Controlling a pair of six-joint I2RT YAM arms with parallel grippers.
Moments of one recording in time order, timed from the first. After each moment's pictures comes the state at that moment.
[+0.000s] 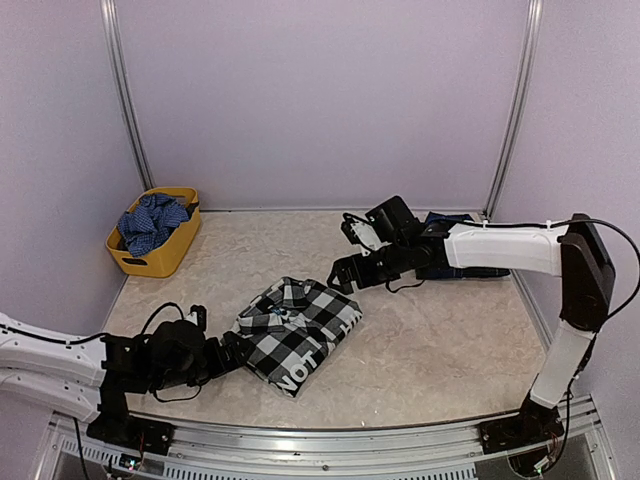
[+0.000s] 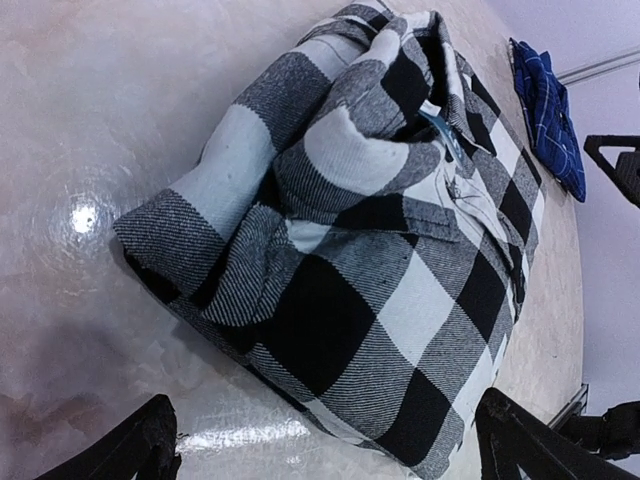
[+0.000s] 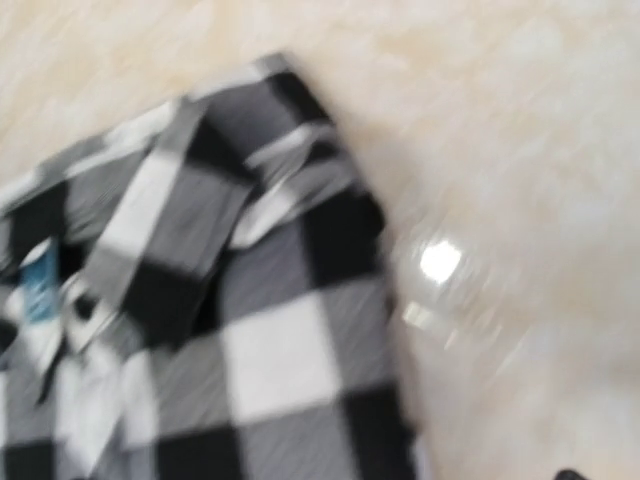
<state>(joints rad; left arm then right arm) -1.08 1.00 0.30 -0.02 -0.35 -1.20 0.81 1.74 1.26 -0.32 -0.12 0.33</state>
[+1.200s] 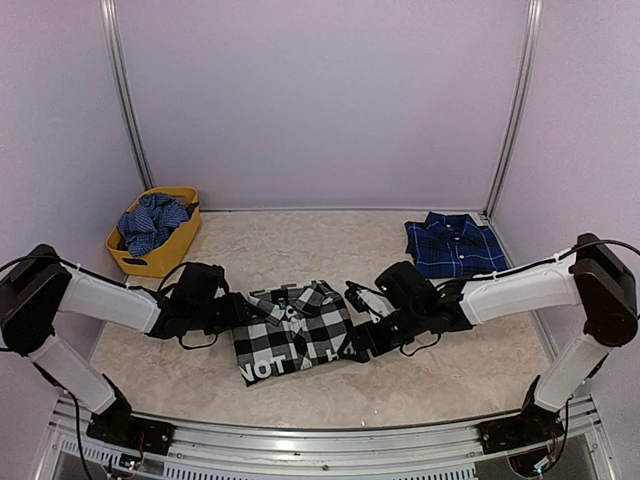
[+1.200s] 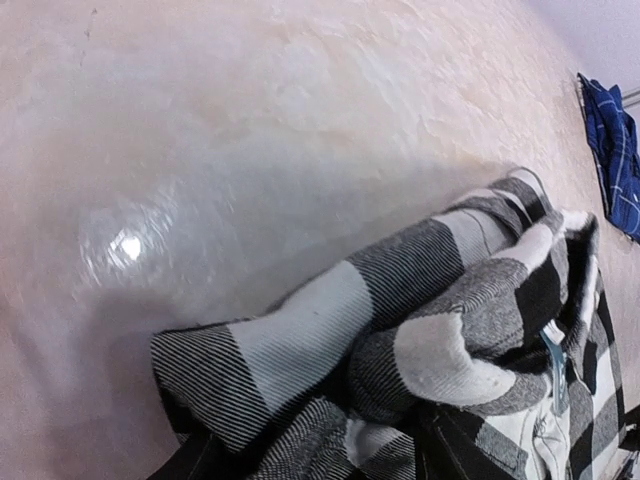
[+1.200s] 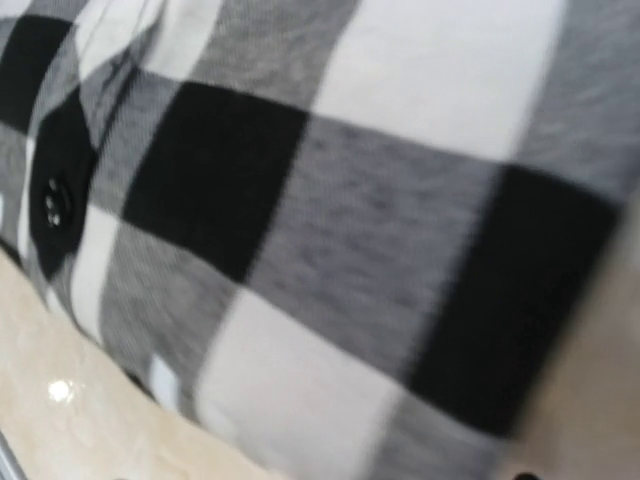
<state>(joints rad) -0.66 1.51 0.53 0.24 -0.09 -0.84 0.92 1.64 0.86 -0.10 -0.29 0.44</state>
